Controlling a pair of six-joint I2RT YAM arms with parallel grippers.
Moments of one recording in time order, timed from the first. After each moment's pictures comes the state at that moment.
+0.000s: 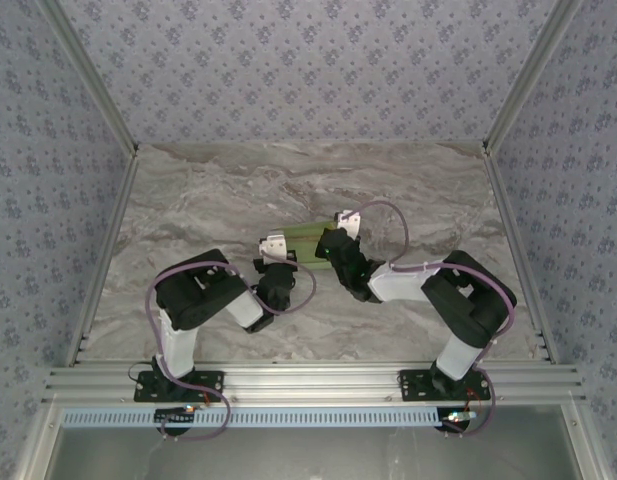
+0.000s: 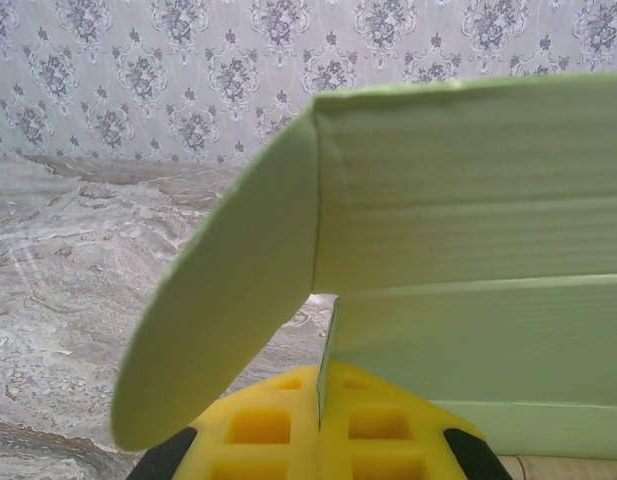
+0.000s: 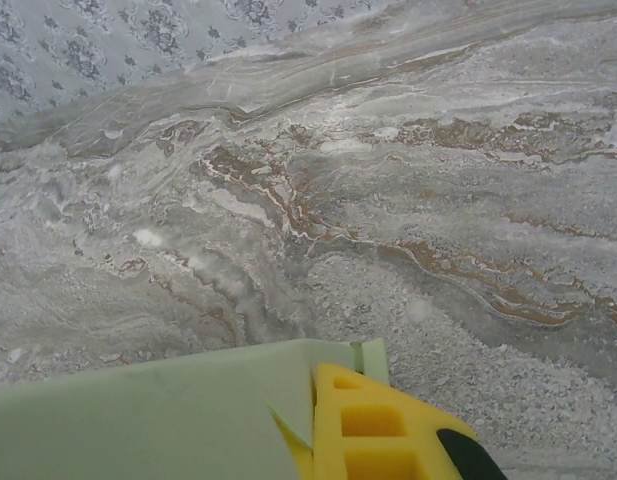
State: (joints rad) left arm -0.94 1.96 0.54 1.30 -1.01 -0.17; right arm 0.80 1.69 0.74 0.45 0.53 0.63
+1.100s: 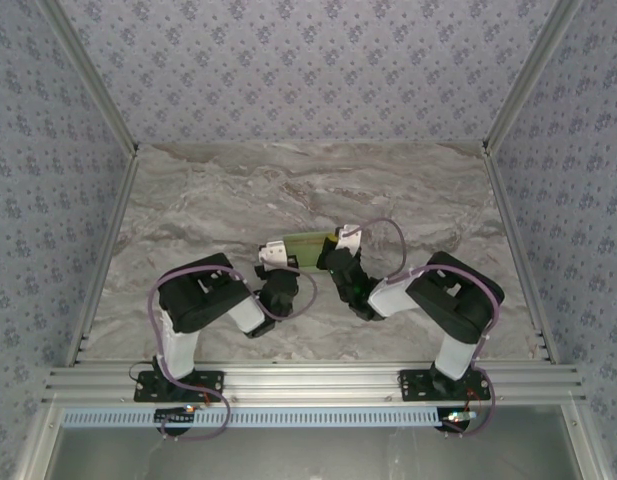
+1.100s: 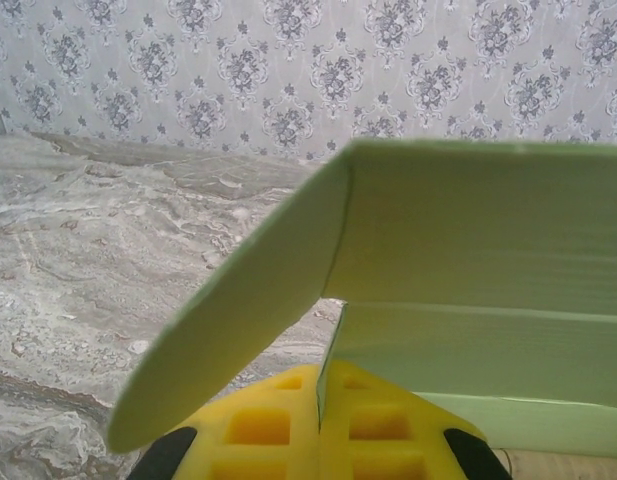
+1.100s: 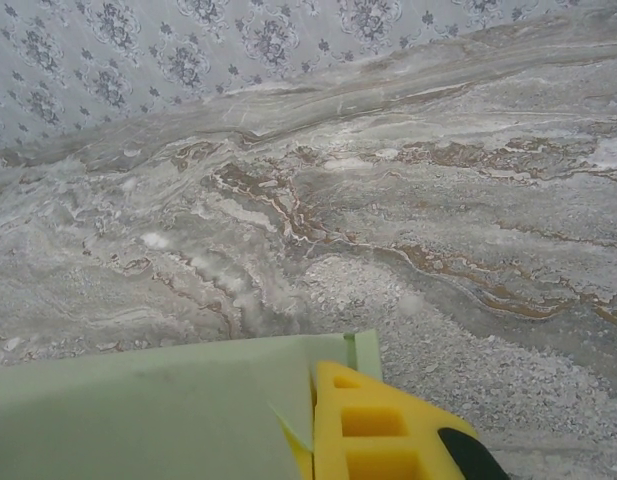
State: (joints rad) left arm -0.99 1.97 0.53 1.30 -1.09 -0.26; right arm 0.86 1.76 0.58 0.80 0.63 0.52
